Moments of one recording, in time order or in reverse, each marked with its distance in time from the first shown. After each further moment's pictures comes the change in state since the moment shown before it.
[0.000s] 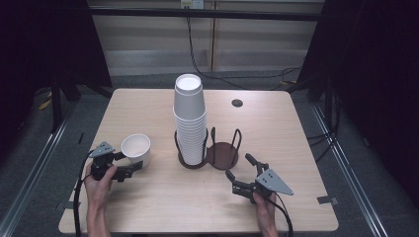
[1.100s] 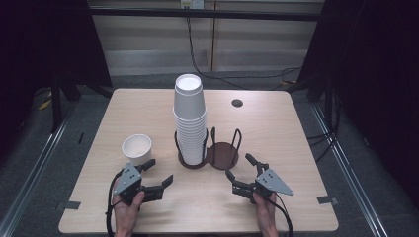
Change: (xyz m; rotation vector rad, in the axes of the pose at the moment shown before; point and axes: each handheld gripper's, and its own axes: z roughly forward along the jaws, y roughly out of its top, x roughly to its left) left arm -0.109 -0.021 0.024 -0.262 -0.092 0.176; right arm 0.000 0.000 0.000 -0.001 -0.004 -0.002
